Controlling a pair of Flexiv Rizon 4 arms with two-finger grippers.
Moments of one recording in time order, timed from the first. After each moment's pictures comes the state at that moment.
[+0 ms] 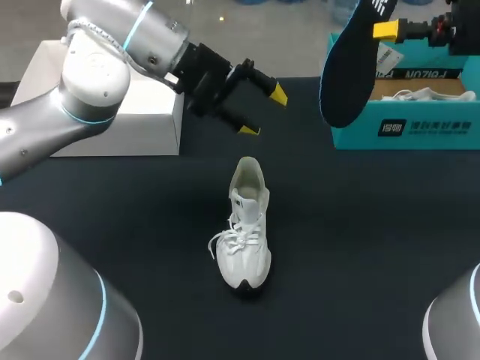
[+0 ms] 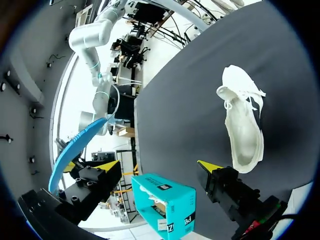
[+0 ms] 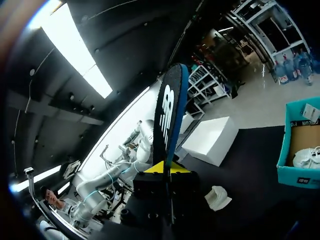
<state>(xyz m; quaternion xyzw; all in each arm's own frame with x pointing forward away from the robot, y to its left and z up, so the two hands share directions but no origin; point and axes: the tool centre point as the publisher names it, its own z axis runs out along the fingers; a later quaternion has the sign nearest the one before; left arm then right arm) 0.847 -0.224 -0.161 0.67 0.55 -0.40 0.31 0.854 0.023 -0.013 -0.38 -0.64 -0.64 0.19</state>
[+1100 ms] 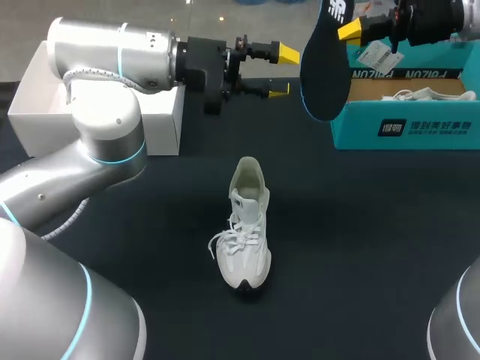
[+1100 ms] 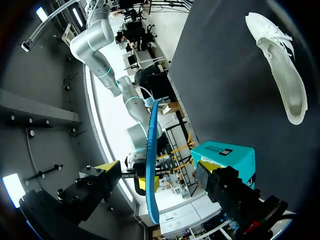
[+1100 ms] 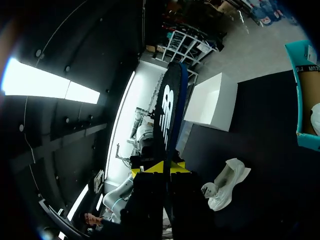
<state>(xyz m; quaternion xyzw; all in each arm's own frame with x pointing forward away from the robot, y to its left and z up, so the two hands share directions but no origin) 0.847 -0.255 -0.070 0.62 0.41 -0.39 0.55 0.893 0.069 -0.045 -0.45 -0.64 -0.51 0.37</state>
